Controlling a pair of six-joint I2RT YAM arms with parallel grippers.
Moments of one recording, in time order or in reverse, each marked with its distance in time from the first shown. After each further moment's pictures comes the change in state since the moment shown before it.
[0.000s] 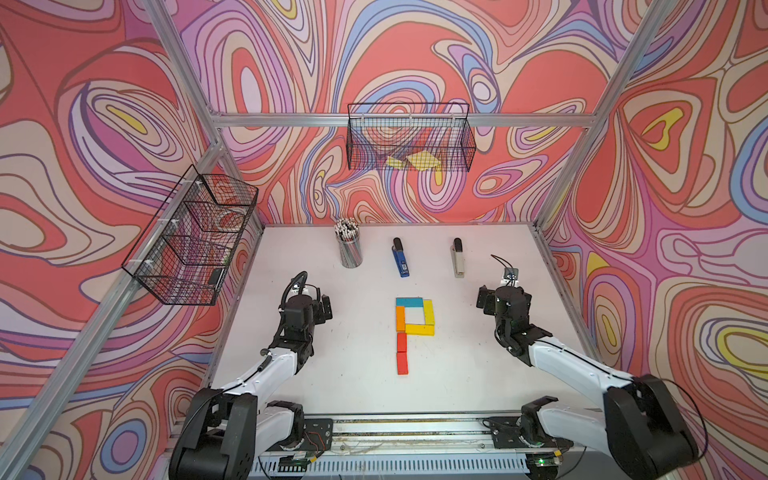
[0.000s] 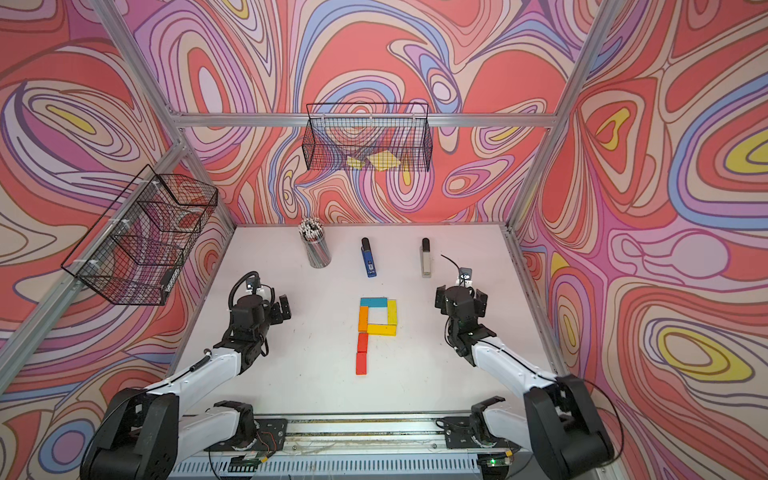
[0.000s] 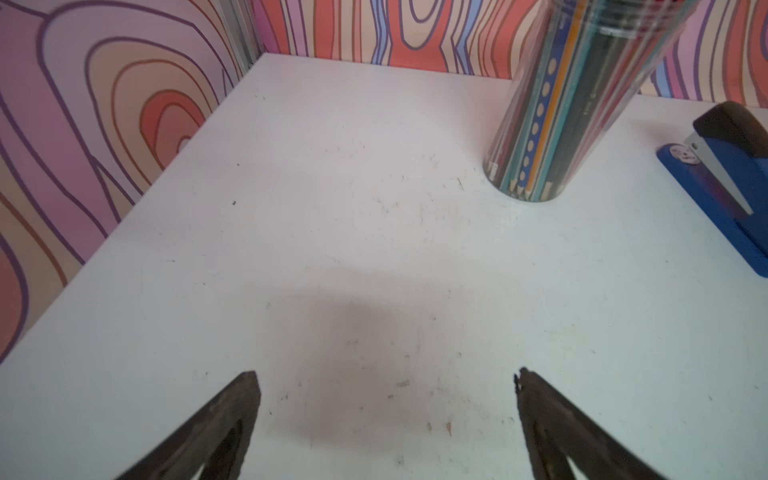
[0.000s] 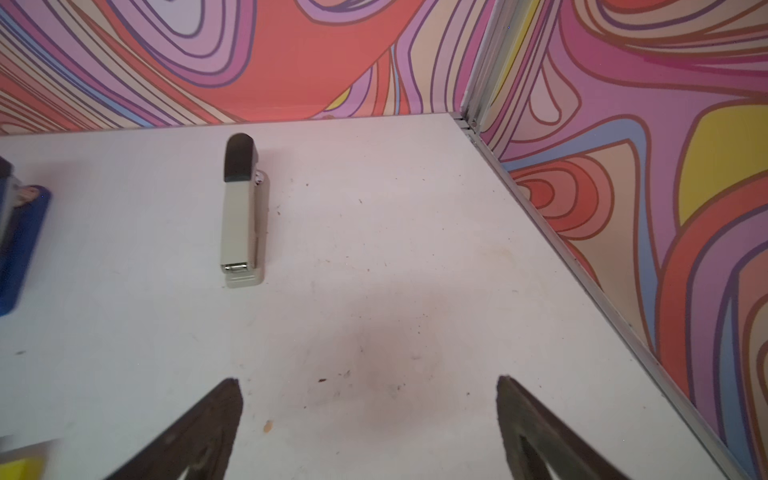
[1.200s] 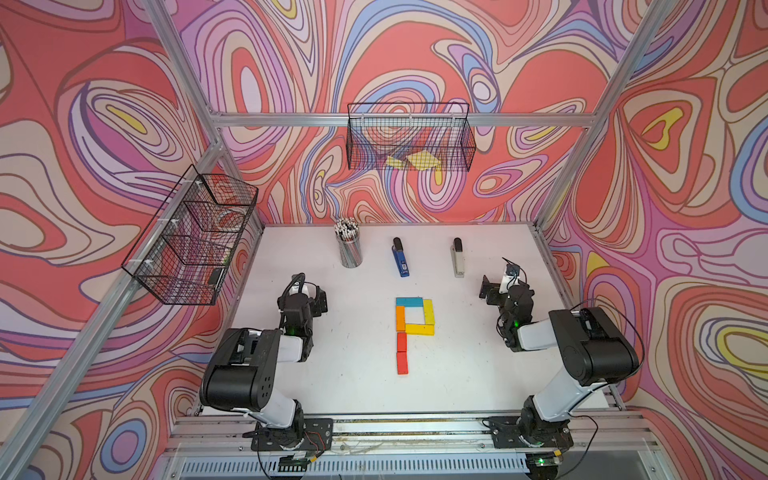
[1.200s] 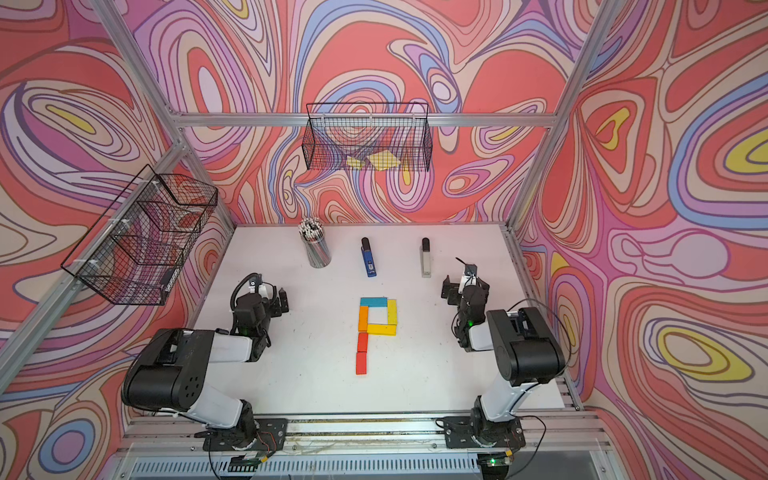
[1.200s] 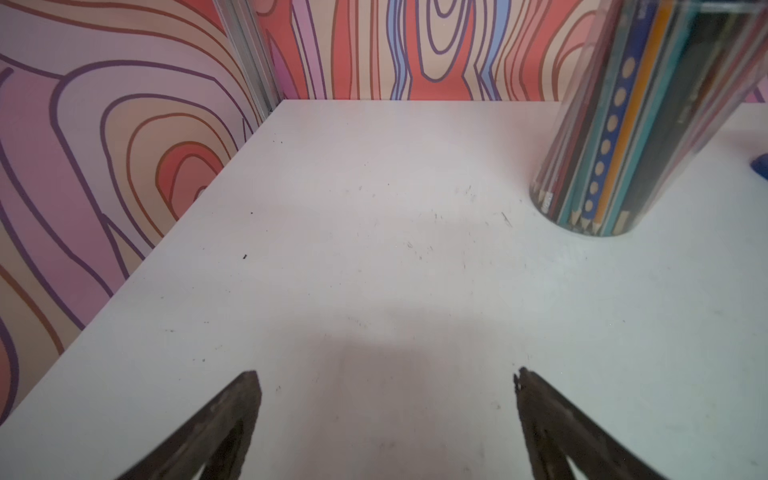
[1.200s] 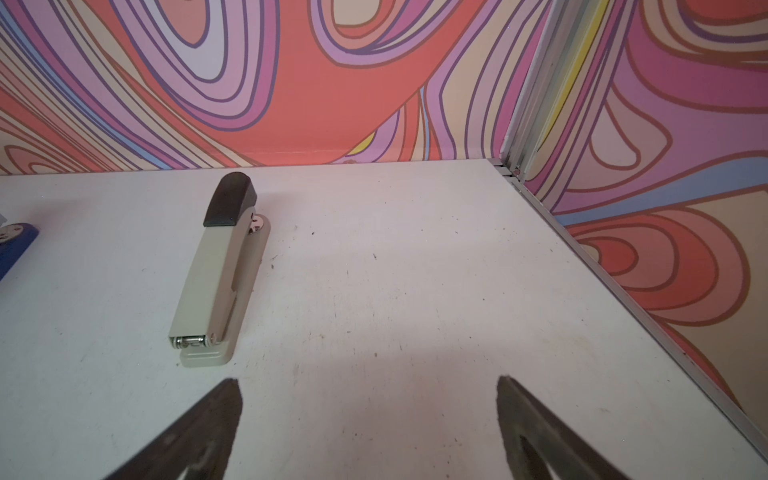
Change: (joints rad) left arm 0.098 0.378 -0.005 0.472 0.053 0.129; right arm -0.236 0.403 0.006 0.624 -0.362 -0.111
